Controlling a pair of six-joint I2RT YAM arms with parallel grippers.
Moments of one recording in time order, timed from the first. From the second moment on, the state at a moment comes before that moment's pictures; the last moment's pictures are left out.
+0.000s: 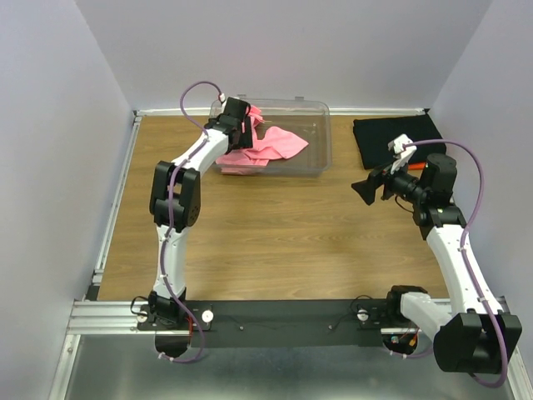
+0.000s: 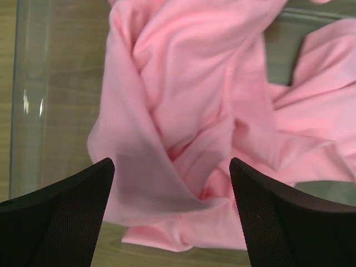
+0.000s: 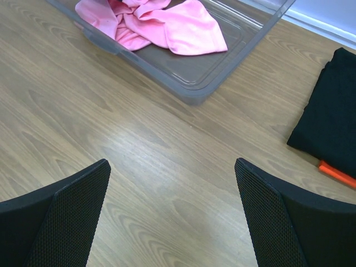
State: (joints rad) left arm -0.32 2.20 1.87 -0.48 -0.29 -0.32; right arm -0.06 0.99 0.79 -0.18 -0.69 -0.21
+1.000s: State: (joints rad) left arm -0.50 1.19 1.83 0.12 0.24 -0.19; right arm -0.06 0.97 0.79 -0.19 -0.68 -0.22
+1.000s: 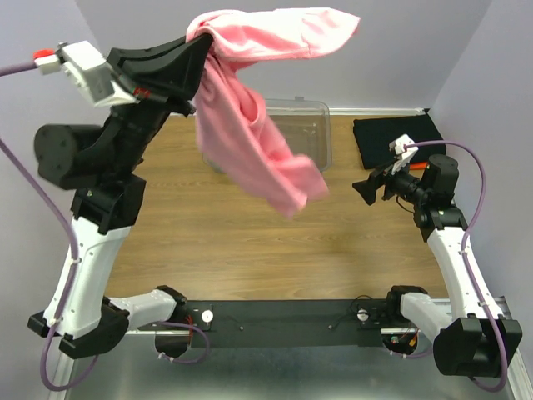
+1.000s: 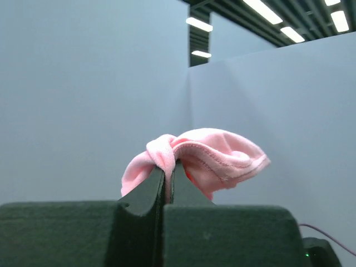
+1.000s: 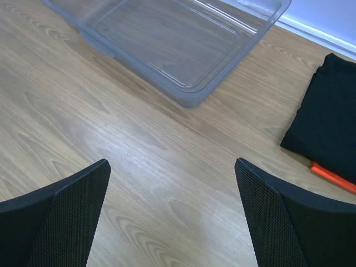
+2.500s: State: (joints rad) left arm -0.72 1.30 1.18 0.18 0.50 -0.17; right arm -0.07 0.97 0.79 -0.19 -0.63 -0.24
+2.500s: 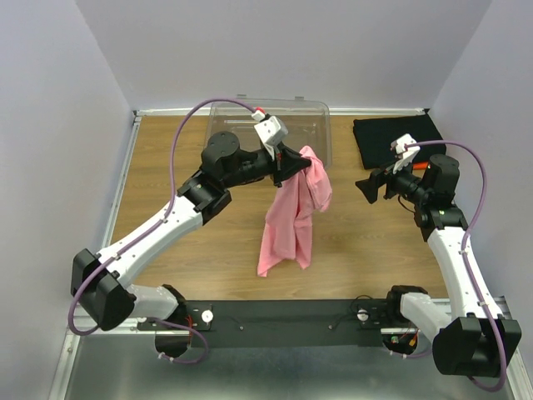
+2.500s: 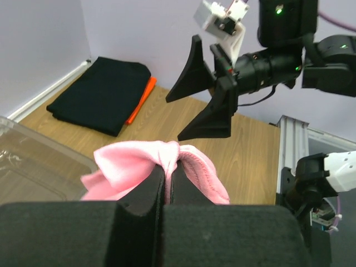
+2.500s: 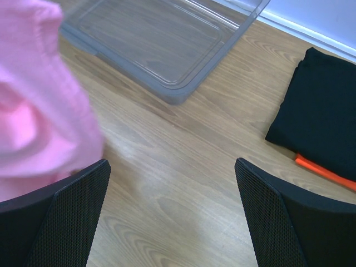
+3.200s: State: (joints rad) left arm -0.74 1.37 1.16 0.07 0.18 0.23; right arm -0.07 0.97 0.79 -0.19 -0.63 -0.24
